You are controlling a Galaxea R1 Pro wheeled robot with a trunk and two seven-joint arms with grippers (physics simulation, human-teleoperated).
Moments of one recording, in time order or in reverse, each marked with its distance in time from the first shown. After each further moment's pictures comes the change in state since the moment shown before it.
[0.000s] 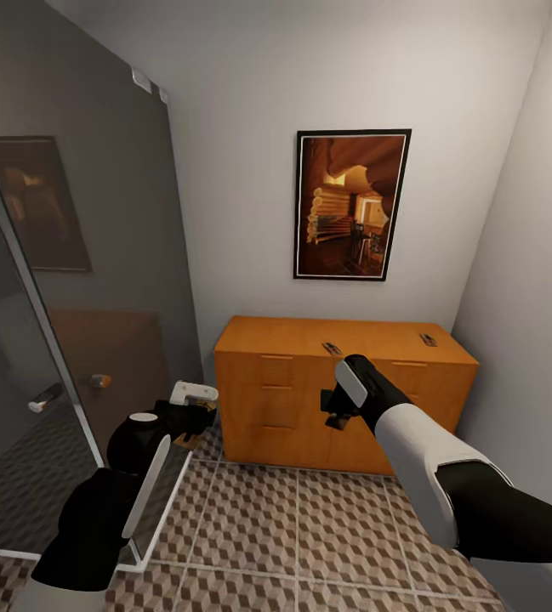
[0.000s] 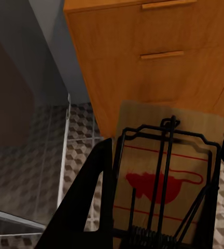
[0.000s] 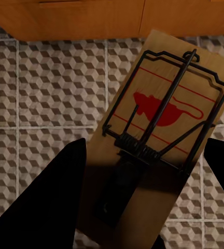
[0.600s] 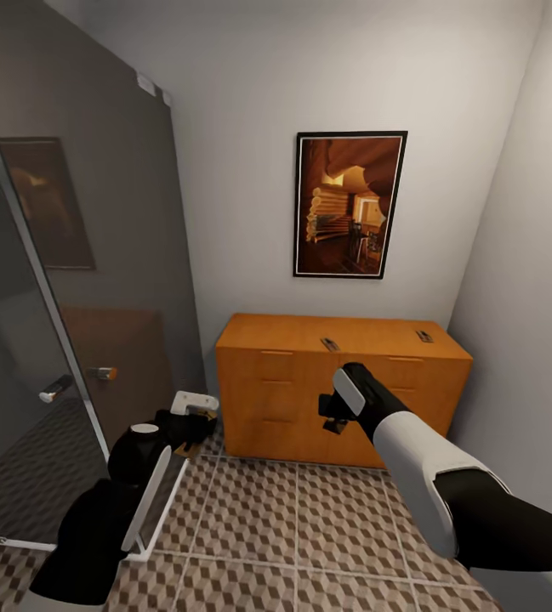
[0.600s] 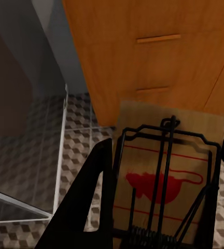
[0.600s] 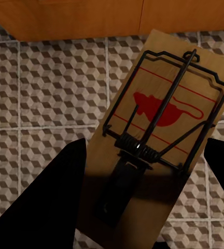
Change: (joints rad) left arm 0.036 0.001 -0.001 0.020 0.000 -0.038 -0.001; right arm 0.029 0.007 0.003 0.005 -0.002 -0.069 0.001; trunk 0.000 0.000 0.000
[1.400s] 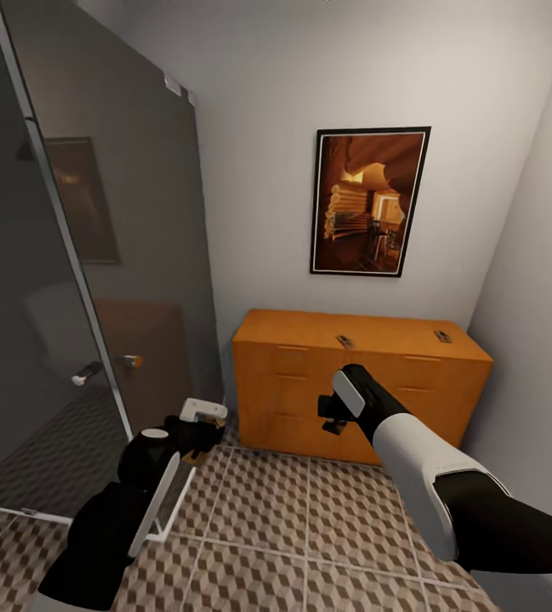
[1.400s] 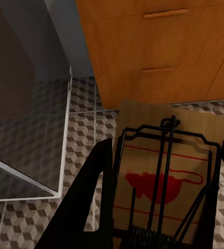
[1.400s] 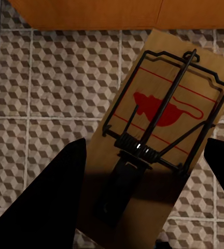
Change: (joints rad) left arm 0.006 -0.004 -0.043 0.034 0.003 -0.004 -0.002; right arm 0.007 0.002 0.001 -0.003 -0.002 -0.011 0.002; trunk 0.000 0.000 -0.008
